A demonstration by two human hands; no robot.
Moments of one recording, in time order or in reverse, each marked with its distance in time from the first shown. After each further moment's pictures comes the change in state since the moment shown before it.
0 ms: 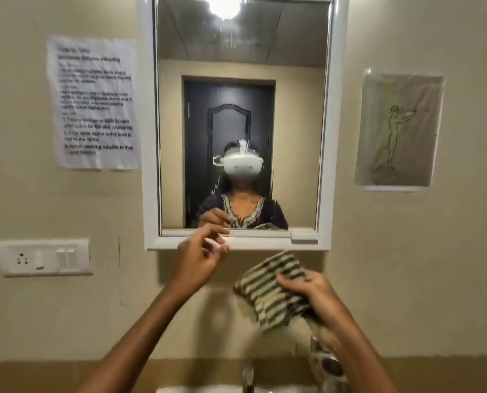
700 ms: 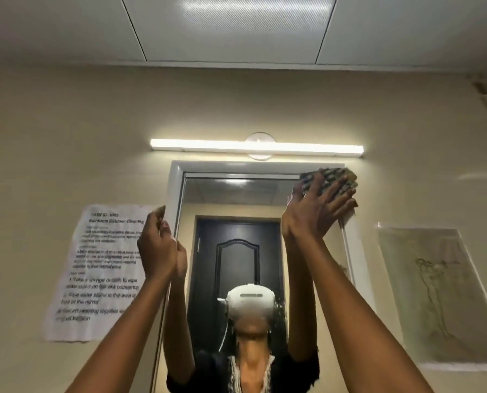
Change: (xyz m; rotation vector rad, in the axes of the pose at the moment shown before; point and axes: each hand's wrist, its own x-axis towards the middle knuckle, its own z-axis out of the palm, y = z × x) left_hand 0.273 0.057 -0.119 -0.058 0.862 0.275; right_hand 0.241 -0.331 0.083 -0.777 1.179 -0.981
